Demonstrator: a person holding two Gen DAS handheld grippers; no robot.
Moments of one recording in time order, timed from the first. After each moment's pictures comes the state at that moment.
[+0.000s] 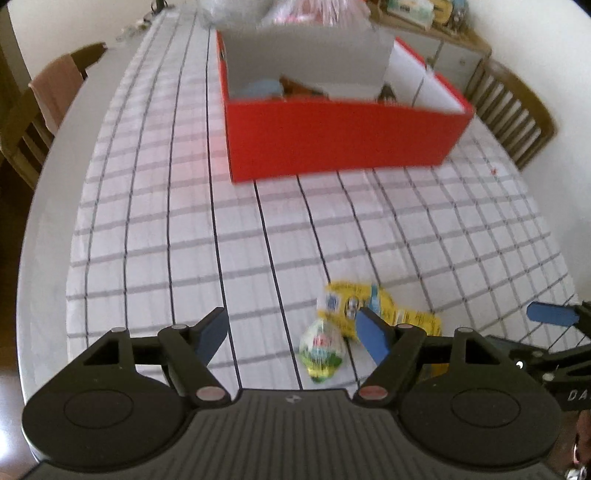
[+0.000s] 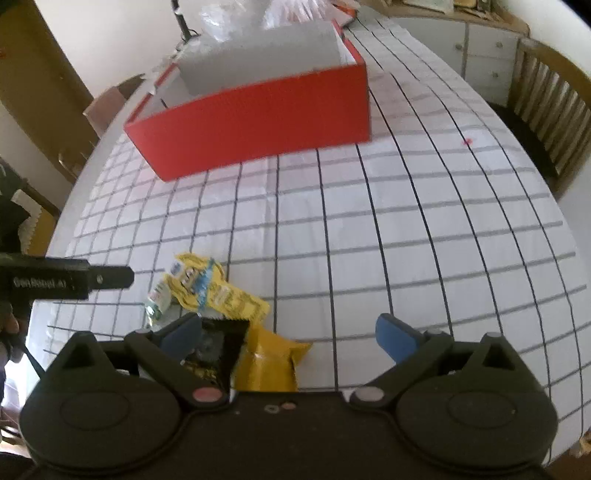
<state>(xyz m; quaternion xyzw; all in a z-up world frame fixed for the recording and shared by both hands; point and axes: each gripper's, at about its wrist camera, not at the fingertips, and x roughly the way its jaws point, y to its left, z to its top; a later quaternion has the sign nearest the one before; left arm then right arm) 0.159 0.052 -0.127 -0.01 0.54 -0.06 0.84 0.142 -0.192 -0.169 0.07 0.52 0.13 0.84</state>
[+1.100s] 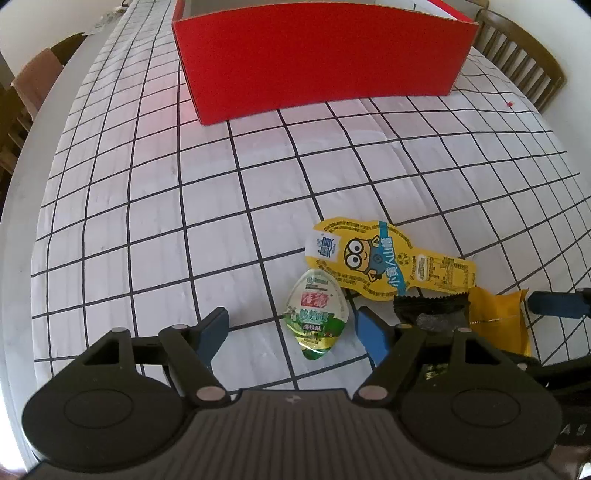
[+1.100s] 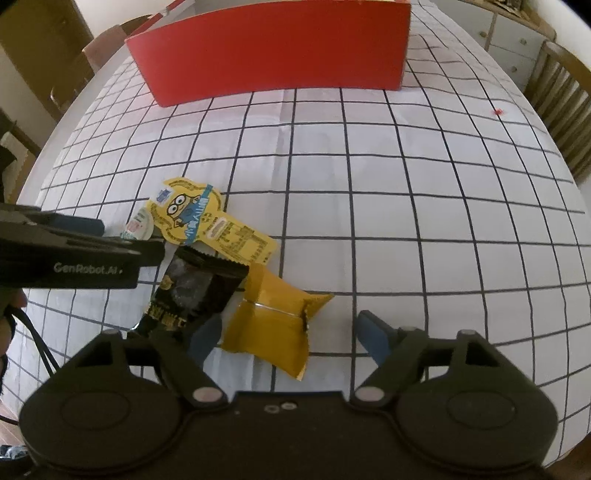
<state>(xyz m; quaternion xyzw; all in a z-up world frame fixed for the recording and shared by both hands) 0.160 0.027 -0.179 0.04 0.56 -0.05 0.82 0.137 -0.159 -0.201 -0.01 0.55 0.14 0.82</state>
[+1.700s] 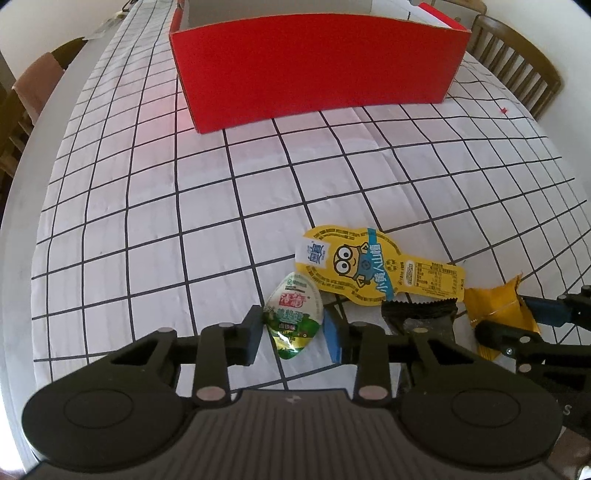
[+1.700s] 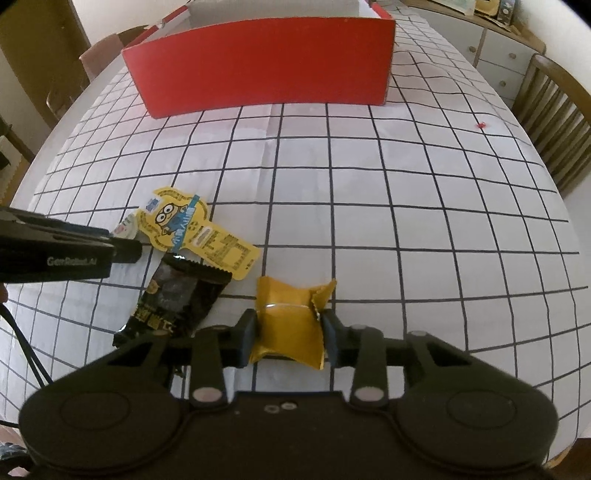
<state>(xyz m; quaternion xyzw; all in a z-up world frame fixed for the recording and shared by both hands) 0.155 0.023 -0.173 0.03 0.55 -0.06 0.83 0.131 -0.169 -0.196 -0.01 0.53 0.12 0.84</state>
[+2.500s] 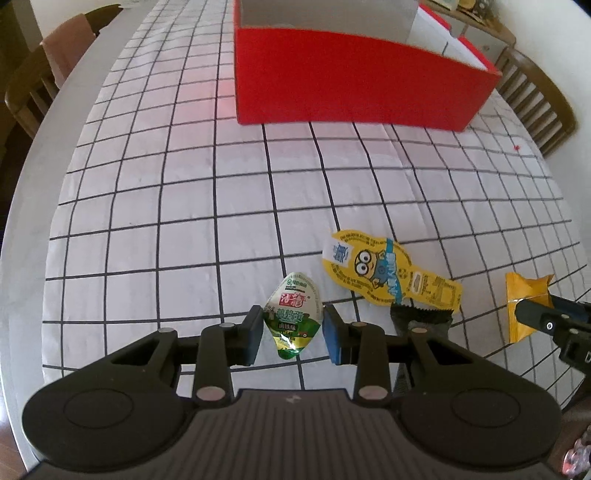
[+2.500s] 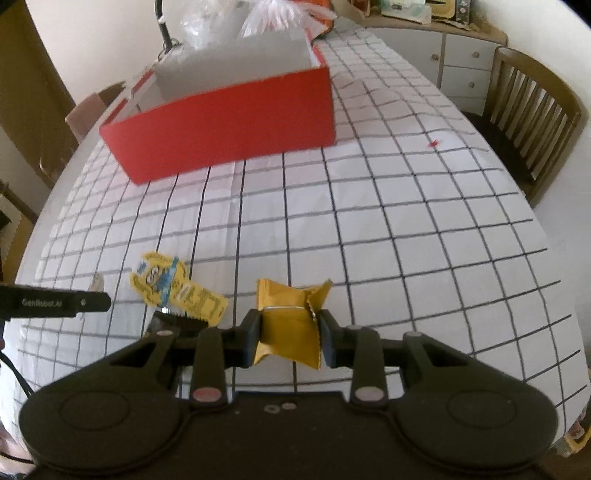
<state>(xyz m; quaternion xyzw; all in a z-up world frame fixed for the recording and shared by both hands) 0.149 0.047 -0.152 -0.04 0.56 -0.02 0.83 0.139 -0.212 -0.159 0.06 0.49 0.10 0.87</state>
